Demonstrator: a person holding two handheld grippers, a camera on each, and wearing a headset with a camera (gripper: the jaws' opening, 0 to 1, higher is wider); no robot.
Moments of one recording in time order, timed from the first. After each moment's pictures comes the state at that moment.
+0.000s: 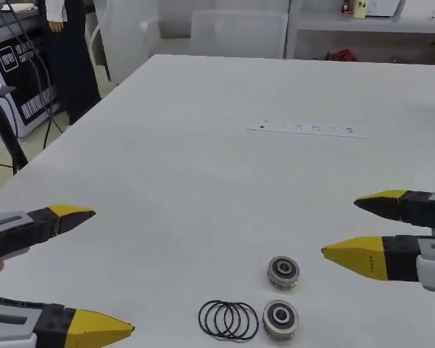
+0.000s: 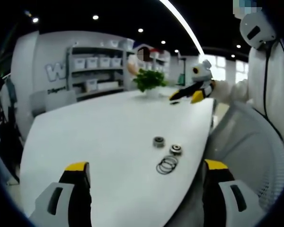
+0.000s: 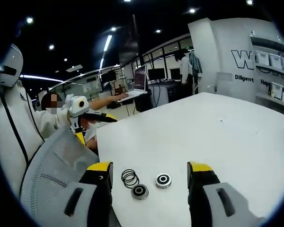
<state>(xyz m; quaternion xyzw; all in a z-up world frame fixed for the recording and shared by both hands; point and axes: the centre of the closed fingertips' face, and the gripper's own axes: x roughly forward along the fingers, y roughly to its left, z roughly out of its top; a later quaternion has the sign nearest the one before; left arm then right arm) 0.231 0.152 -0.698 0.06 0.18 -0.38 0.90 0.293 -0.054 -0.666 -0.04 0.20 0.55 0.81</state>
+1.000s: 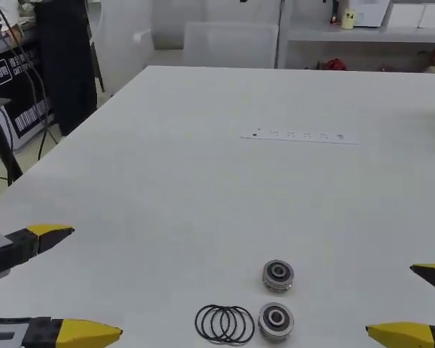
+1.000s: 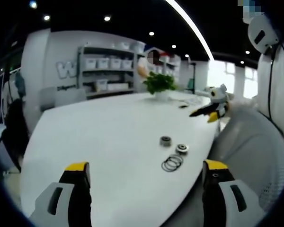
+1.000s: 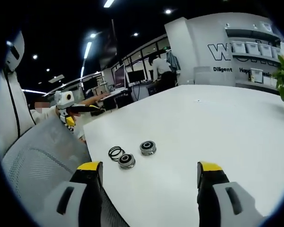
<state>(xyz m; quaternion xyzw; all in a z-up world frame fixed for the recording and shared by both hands) 0.228 0.170 -0.707 0.03 0.17 -0.34 0.92 0.271 -0.116 -0.736 0.00 0.22 0.47 0.85</state>
